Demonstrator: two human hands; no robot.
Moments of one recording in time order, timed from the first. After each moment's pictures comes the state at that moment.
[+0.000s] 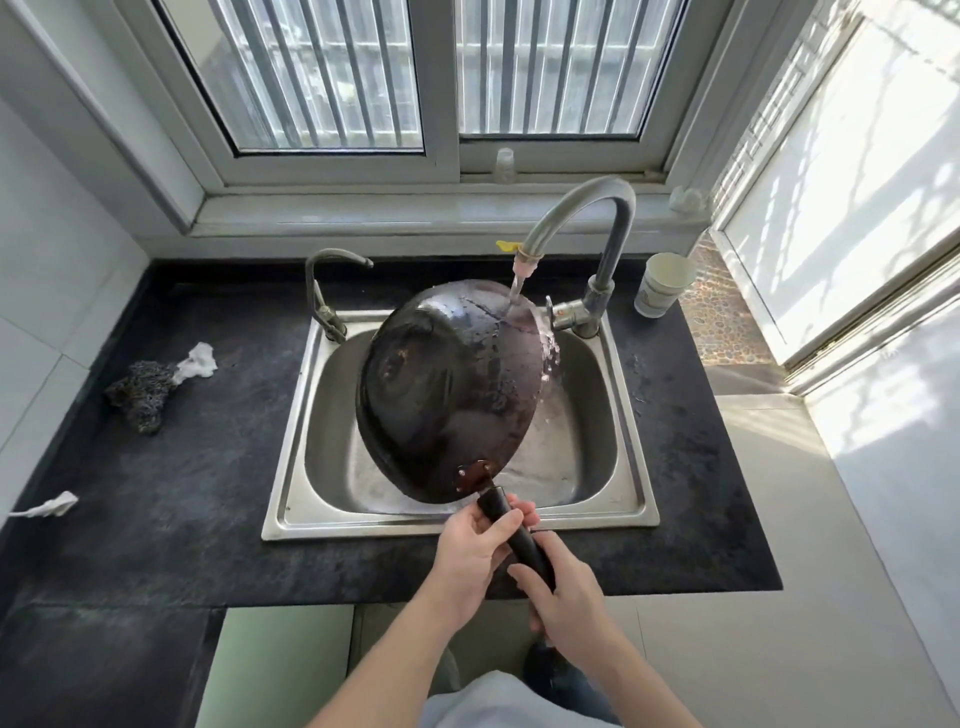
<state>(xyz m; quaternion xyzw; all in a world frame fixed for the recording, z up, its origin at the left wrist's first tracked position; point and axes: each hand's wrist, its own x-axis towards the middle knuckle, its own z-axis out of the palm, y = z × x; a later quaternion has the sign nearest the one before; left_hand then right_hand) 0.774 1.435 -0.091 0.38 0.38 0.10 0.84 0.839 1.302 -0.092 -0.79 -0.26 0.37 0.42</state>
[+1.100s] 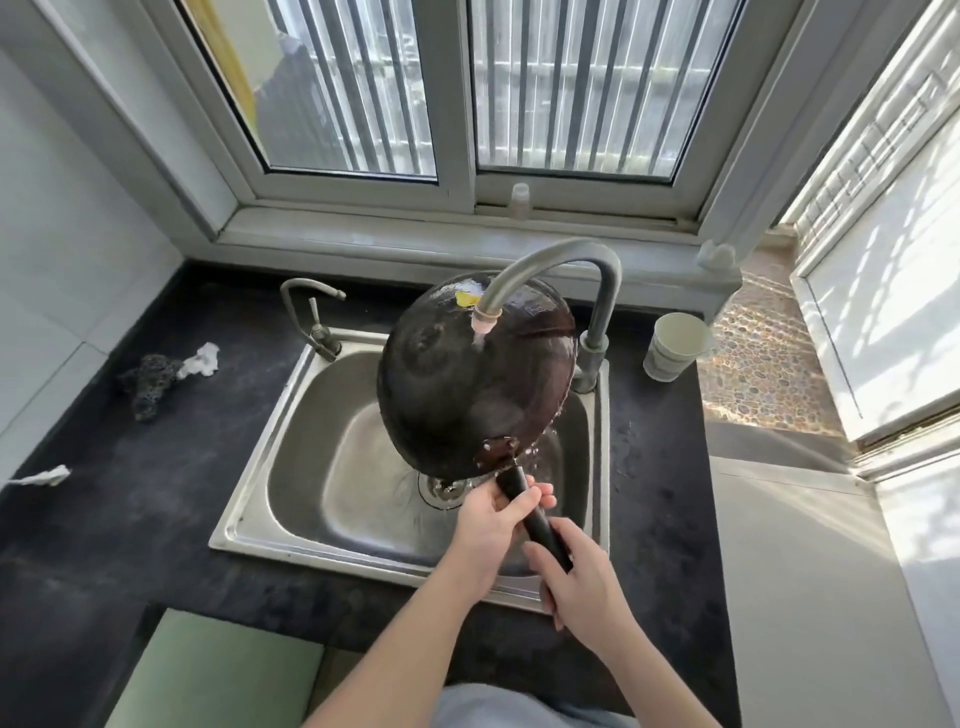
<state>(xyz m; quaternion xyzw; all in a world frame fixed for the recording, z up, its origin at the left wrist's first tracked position) 0.919 1.423 -0.070 0.44 0.44 0.16 0.77 0.997 1.307 -0.084 -0.75 -0.31 0.41 0.43</state>
